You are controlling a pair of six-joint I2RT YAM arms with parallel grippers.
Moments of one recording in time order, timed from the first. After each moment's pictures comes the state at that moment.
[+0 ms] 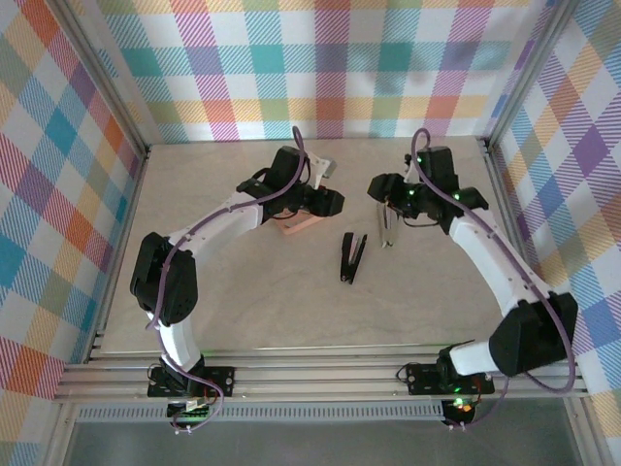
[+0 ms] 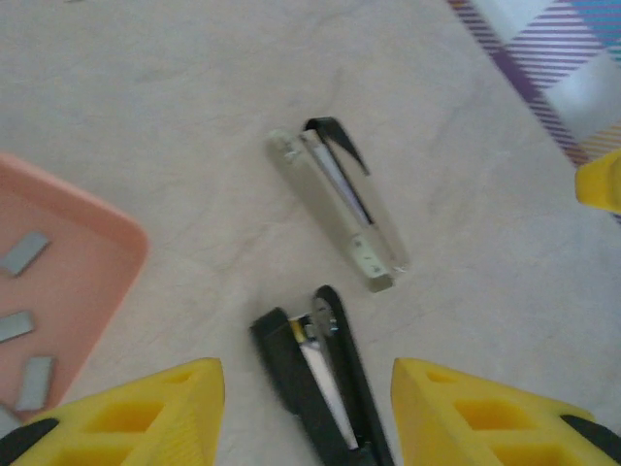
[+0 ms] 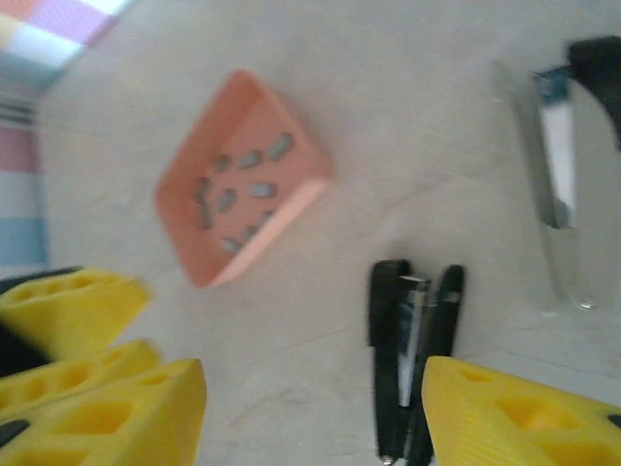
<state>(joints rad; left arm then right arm) -0.59 1.82 1.52 -0.42 0.31 -0.22 0.29 1.54 1.39 -0.79 -0.25 0.67</state>
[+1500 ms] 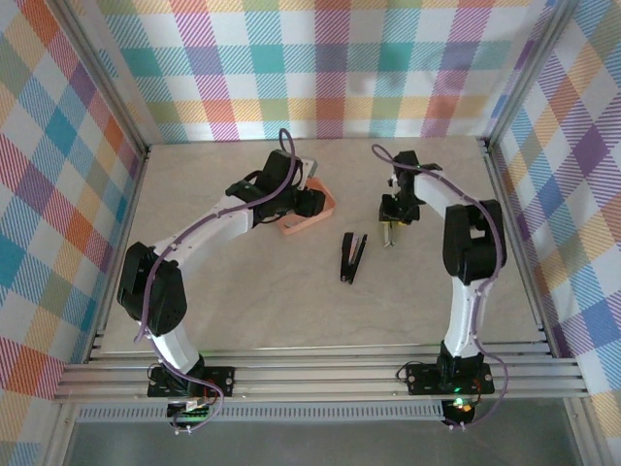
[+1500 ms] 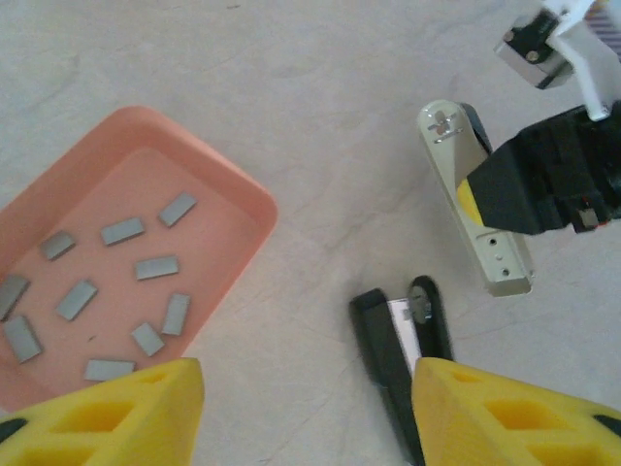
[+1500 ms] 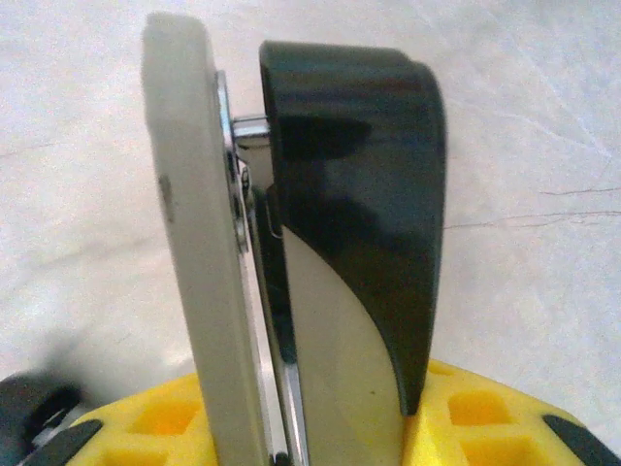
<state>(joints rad) -0.57 1.73 1.51 -0.51 0.15 -0.25 0.20 1.86 1.41 -0.70 -0.22 0.16</state>
